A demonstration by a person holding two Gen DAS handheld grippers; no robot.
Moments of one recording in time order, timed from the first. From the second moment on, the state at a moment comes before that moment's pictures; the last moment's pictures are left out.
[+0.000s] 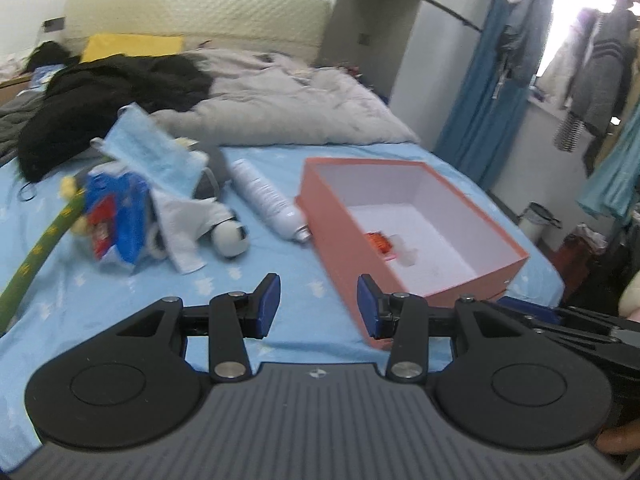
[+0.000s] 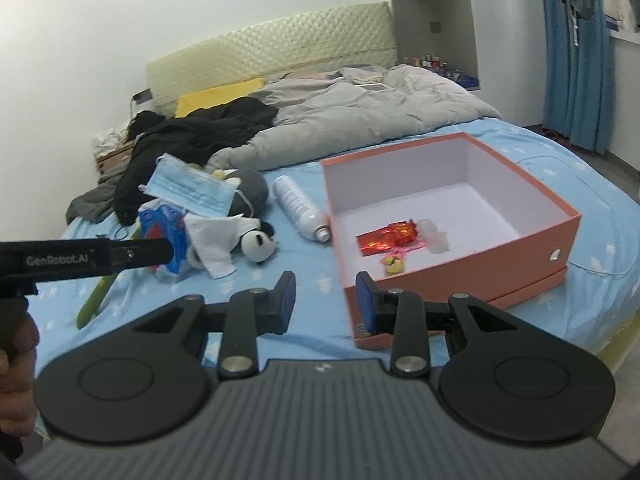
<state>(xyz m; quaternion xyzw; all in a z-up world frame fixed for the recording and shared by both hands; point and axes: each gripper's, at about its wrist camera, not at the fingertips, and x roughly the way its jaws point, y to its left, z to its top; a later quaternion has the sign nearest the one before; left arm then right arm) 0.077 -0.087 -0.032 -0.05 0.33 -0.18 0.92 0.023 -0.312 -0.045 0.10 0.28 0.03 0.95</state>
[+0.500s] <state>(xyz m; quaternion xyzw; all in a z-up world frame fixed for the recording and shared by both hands) 0.048 -0.037 -0.034 -0.08 0.32 -0.12 0.94 0.020 -0.268 -0.045 0.07 0.29 0.10 0.95</state>
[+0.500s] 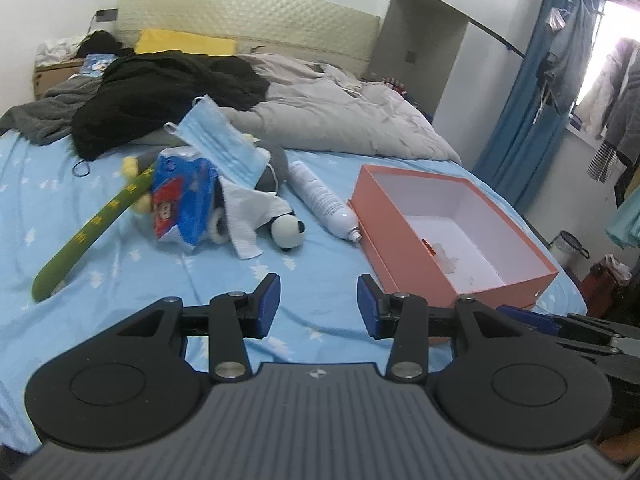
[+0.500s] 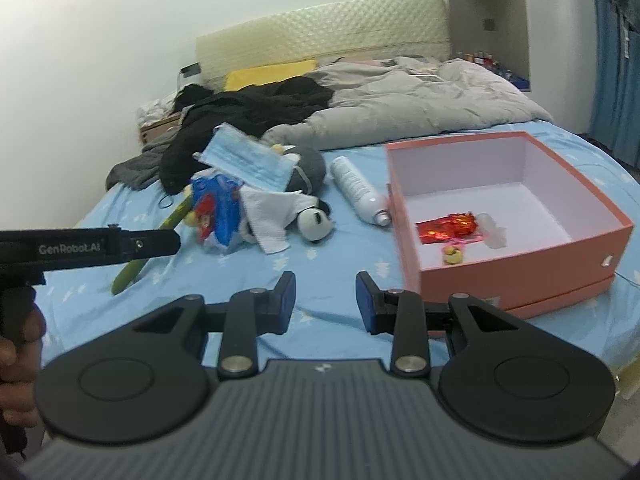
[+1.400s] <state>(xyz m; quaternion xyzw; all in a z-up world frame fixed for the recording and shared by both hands) 0.098 0.047 -0.122 -0.14 0.34 -0.03 0.93 0.076 -0.205 -0.099 0.02 0.32 0.16 0.93</state>
